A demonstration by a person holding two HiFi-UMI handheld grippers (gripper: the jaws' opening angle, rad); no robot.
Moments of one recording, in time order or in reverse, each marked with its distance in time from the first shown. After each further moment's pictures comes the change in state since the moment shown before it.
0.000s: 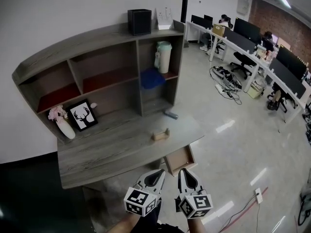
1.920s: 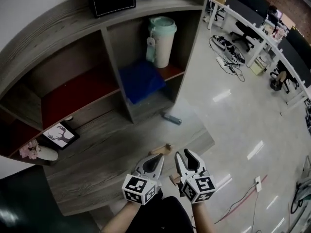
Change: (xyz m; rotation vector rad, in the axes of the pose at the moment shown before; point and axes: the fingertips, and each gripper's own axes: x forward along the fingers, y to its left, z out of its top) left arm 0.194 0.174 0.018 -0.129 0.112 -0.025; right arm 0.248 -0.098 -0.002 0.010 0.187 -0.019
